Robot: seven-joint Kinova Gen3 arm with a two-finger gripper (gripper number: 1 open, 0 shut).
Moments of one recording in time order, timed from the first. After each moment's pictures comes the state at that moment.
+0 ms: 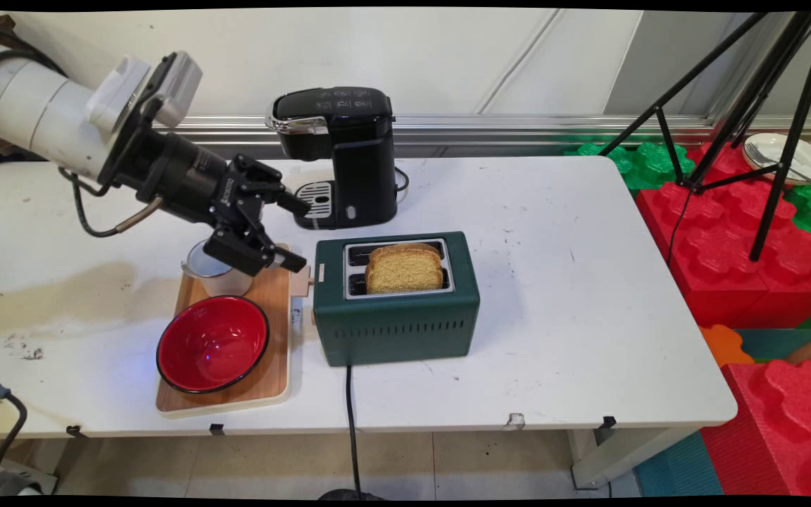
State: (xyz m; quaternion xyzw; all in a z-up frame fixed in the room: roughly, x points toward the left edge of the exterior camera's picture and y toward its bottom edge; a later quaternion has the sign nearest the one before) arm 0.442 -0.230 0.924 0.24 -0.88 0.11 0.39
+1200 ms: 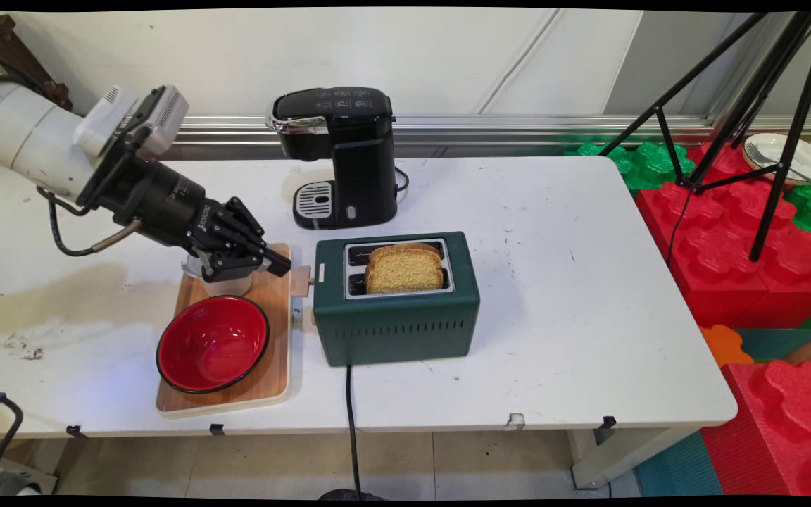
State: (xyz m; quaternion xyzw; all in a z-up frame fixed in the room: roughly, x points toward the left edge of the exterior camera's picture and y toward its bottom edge) arm 0.461 -0.216 0.906 0.28 -0.89 0.07 0.36
